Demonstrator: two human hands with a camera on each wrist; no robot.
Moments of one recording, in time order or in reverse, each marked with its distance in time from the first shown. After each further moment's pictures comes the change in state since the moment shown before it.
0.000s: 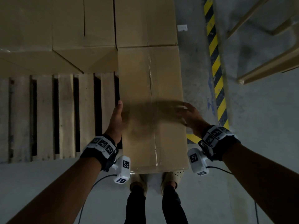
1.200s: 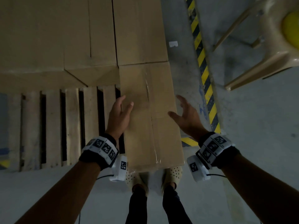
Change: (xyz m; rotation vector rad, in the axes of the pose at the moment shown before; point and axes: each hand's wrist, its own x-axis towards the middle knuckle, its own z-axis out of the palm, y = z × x) left_hand -0.067 0.092 0.019 0.502 0.037 0.420; right_hand -0.097 -0.070 0.005 -0.625 0.150 -0.426
